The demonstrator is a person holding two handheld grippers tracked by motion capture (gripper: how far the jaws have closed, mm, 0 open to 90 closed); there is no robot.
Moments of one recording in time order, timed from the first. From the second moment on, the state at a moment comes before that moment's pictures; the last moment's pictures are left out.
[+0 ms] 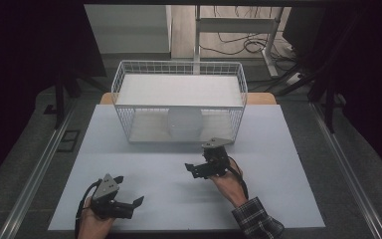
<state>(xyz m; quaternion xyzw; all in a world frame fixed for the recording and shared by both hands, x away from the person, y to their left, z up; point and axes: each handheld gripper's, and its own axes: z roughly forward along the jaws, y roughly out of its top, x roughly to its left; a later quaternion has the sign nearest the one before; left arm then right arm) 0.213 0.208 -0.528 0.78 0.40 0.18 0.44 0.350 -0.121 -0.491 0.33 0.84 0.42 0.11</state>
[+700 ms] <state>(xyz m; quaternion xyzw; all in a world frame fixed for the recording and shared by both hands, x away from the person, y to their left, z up) 0.212 0.217 -0.528 0.78 0.41 0.19 0.43 0.297 -0.186 -0.479 0.35 0.82 0.43 0.14</state>
